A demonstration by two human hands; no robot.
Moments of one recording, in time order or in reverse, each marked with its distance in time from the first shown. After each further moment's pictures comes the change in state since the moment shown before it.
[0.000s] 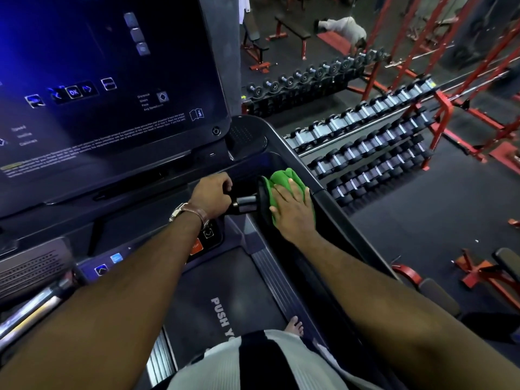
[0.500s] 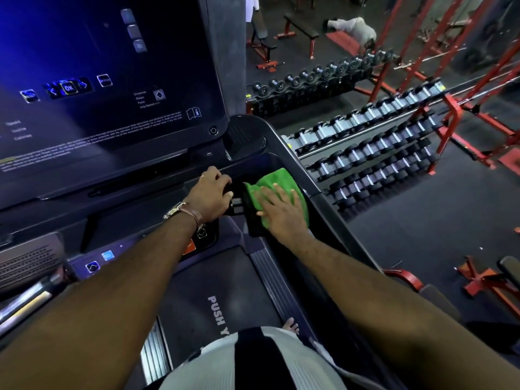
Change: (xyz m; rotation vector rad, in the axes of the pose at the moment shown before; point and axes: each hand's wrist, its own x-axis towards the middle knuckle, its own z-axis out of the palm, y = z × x) left_hand 0.007 -0.010 0.014 0.243 -0.023 0.126; right_hand 0.003 -0.004 -0.001 -0.007 -0.015 -0.174
